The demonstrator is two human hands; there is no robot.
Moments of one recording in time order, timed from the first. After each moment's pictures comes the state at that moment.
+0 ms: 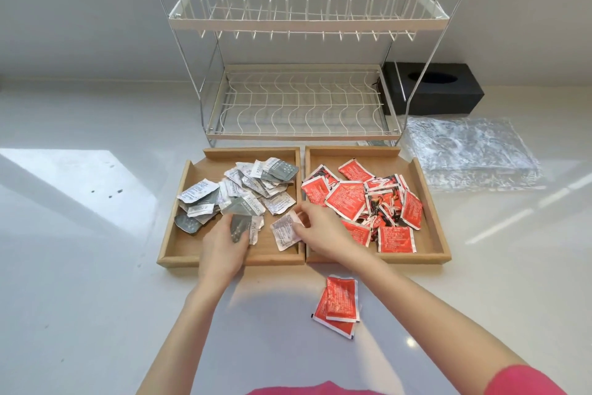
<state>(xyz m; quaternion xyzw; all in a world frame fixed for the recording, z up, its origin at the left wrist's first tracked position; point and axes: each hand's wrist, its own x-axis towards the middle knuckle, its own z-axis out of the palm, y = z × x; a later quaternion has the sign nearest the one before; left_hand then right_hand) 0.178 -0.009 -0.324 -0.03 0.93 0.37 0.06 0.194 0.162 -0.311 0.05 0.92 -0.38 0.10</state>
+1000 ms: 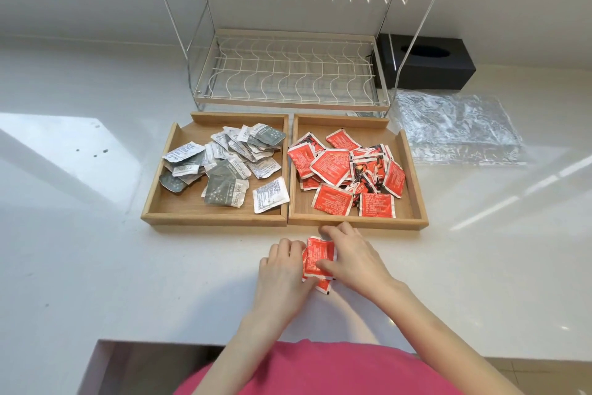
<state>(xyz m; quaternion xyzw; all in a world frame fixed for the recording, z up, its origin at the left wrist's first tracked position) 0.293 0.065 -0.355 0.17 0.95 0.19 0.16 0.299 0.202 -0.333 0.08 0.95 -0.24 0.18</state>
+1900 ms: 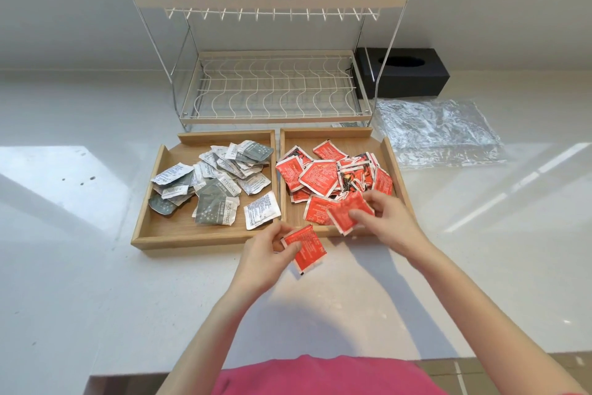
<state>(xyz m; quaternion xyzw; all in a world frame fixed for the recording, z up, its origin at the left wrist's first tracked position) 0.250 0.054 -0.311 0.11 0.84 0.49 0.20 0.280 0.260 -0.294 0.18 0.84 -0.51 0.01</state>
